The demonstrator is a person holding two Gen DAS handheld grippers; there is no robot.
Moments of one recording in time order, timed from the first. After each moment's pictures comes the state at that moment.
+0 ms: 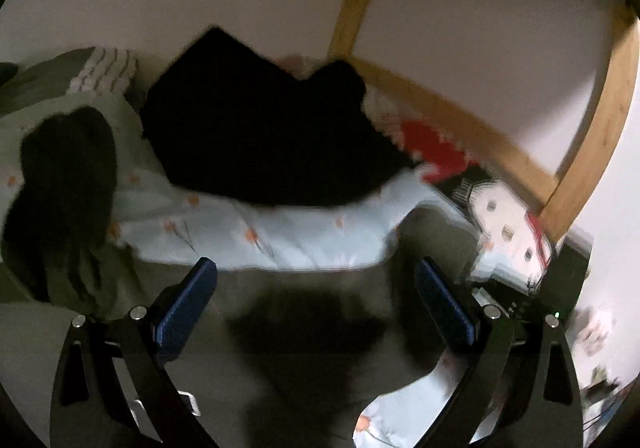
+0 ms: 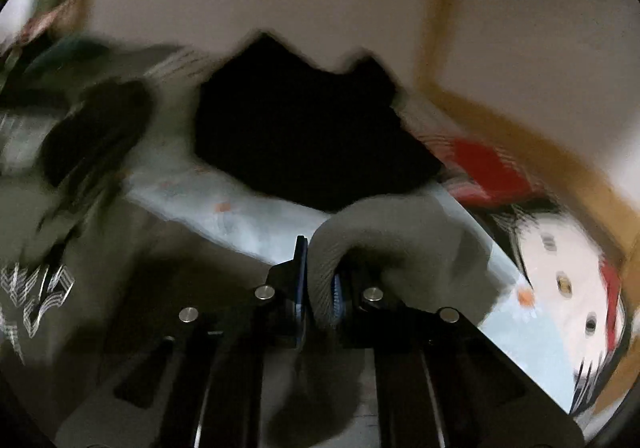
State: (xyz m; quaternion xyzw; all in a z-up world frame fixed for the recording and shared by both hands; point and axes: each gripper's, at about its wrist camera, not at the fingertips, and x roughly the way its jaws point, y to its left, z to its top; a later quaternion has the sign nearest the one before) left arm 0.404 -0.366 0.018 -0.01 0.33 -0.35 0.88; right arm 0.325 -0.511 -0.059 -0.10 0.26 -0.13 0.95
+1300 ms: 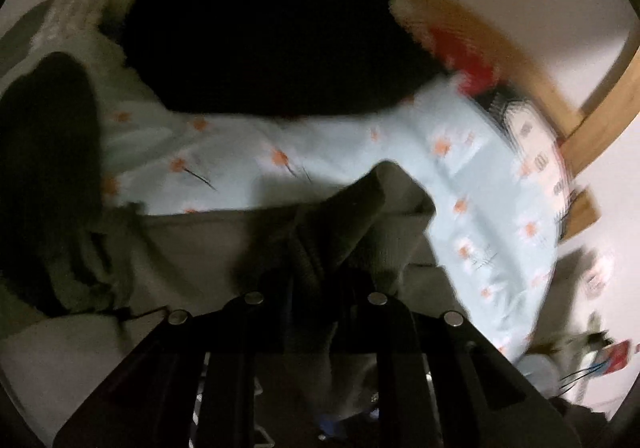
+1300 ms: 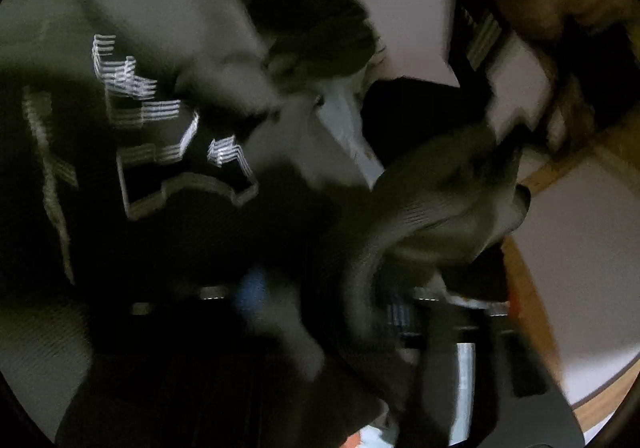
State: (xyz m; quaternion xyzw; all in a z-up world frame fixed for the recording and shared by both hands) left arm 0.478 -0.331 -0.006 0.06 0.48 -0.37 0.79; right arm 0.334 -0.307 -0.147 -0.39 0.28 -0.04 0.88
